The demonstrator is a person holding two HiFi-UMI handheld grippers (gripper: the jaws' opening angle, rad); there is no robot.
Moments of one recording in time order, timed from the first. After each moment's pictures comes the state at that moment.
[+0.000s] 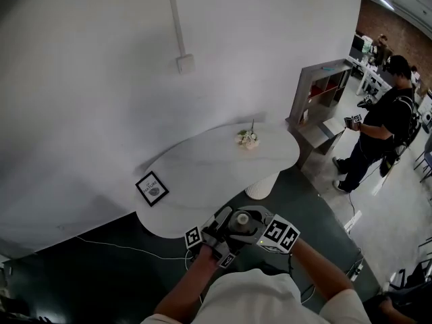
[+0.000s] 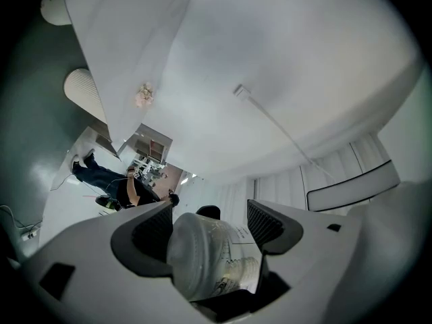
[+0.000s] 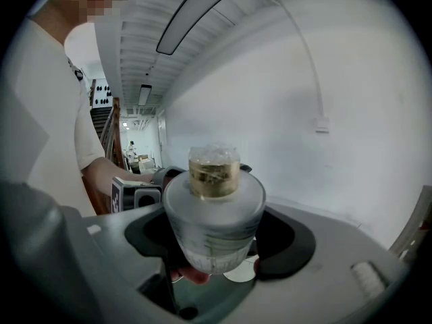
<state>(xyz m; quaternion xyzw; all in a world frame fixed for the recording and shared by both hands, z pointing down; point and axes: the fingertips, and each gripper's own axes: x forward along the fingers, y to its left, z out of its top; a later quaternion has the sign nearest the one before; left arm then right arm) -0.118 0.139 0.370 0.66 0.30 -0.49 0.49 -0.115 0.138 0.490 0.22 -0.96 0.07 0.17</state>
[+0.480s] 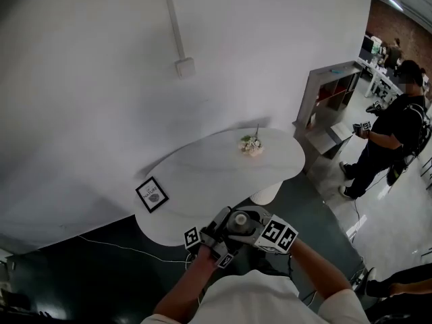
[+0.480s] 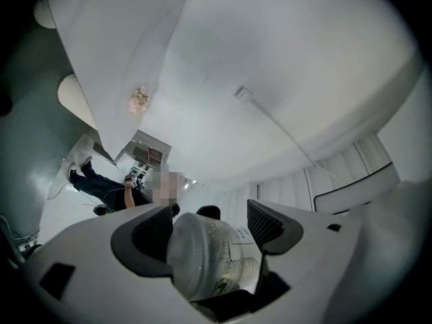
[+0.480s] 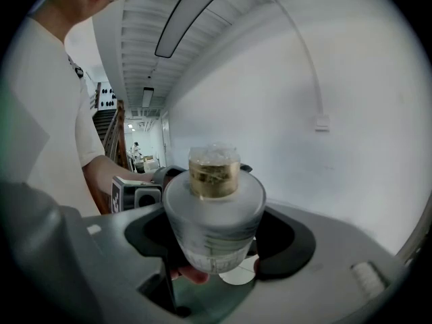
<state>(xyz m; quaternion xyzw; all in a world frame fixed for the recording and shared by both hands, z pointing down) -0.091 0.076 0.379 0.67 0.27 -0.49 0.48 -0.091 0.076 0.498 0.20 -0.96 0.07 0.16</state>
